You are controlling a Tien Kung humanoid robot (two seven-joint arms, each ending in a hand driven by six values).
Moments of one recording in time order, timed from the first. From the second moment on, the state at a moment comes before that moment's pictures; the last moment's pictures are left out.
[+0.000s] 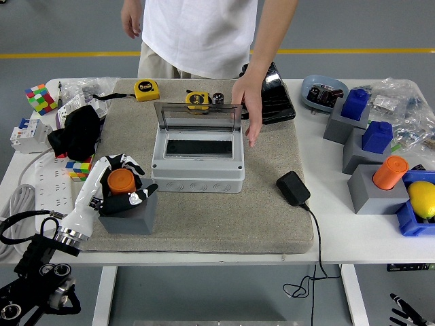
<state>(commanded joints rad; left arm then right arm) -0.11 0.31 -0.91 -1.22 1.08 0.26 -0.65 0.22 -0.16 0.68 0.18 -0.12 -0.10 -0.11</state>
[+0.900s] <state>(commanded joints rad) -0.30 0.38 -0.85 -1.36 1.25 0.25 -0.57 0.22 -0.16 0.68 0.18 -0.12 -0.11 -0.10</state>
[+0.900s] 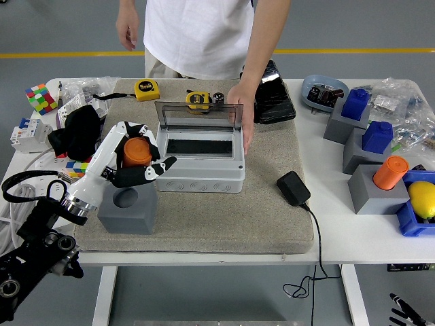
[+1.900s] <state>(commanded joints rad) -0.78 0.26 -0.51 -1.06 1.66 0.14 -0.05 0.22 -0.15 0.63 0.18 -0.08 -0.12 -0.10</state>
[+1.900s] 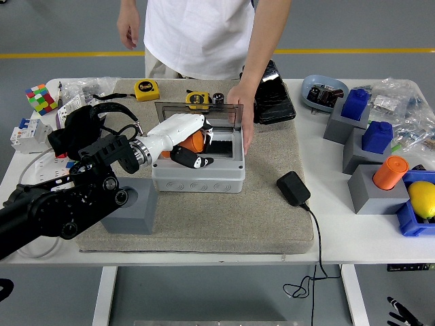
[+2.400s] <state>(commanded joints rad) -0.83 0.18 -0.51 -0.98 1.62 0.17 -0.04 0.22 -0.15 0.62 0.18 -0.07 -0.12 -0.10</state>
